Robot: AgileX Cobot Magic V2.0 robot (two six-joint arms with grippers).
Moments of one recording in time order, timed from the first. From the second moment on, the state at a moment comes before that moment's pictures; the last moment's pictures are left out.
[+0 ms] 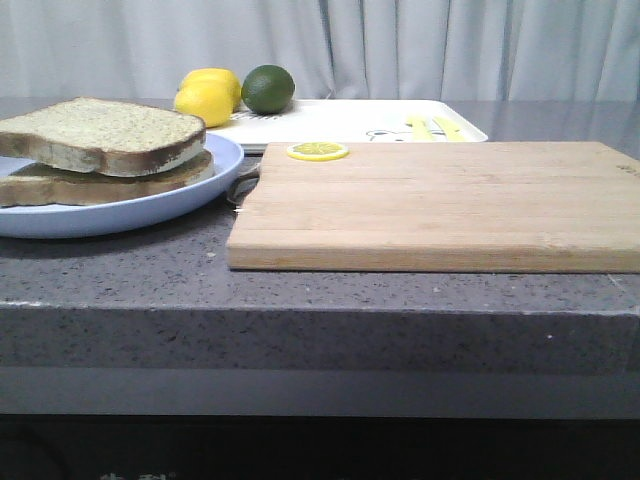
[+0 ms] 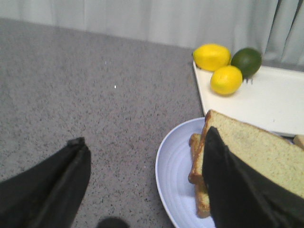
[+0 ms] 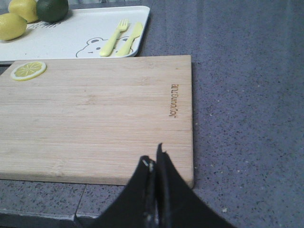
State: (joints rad) left arm -0.03 0.79 -0.54 -0.12 0.12 -0.02; right arm 0.01 0.29 -0.34 0.23 0.43 -0.09
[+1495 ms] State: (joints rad) left arm -0.06 1.32 -0.80 -0.18 0.40 -0.02; right arm 0.01 0.29 -0.34 0.23 0.43 -0.09
